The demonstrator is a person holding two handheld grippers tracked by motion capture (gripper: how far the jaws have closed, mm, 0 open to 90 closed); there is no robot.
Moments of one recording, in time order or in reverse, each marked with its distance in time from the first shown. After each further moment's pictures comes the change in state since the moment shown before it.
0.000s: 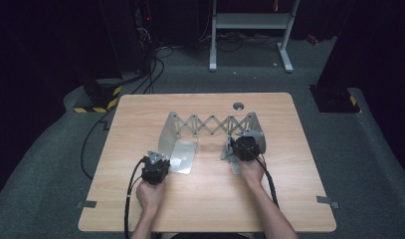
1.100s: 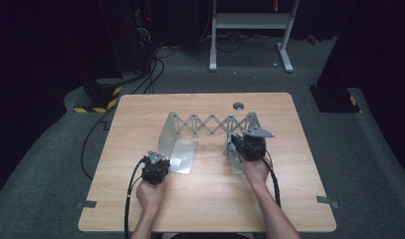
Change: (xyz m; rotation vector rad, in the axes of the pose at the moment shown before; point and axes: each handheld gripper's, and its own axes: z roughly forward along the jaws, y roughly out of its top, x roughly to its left) left arm -0.001 0.000 0.000 0.000 0.011 0.002; right arm 0.010 0.020 -0.055 -0.176 0.048 -0.018
